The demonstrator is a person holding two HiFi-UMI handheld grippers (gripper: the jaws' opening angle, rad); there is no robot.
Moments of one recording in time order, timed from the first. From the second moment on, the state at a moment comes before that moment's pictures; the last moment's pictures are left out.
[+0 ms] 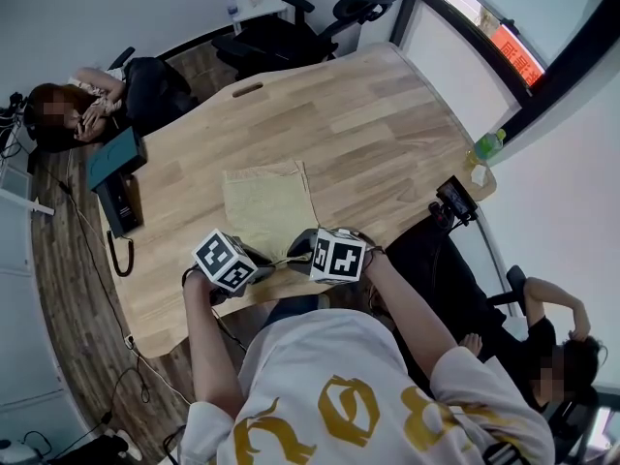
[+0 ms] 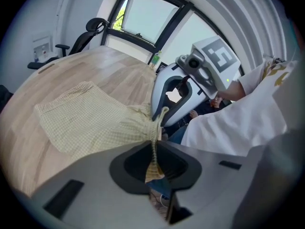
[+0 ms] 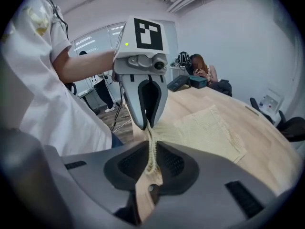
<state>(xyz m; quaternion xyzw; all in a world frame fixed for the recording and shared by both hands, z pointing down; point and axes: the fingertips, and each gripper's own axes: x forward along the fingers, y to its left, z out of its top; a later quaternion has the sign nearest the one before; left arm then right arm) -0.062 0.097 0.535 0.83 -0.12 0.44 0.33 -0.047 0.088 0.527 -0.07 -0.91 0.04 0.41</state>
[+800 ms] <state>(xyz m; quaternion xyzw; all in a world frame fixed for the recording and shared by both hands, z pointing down) -0.065 0.088 0.498 0.82 -0.09 0.45 0.33 -0.052 0.079 0.492 -0.11 -0.91 0.06 0.40</state>
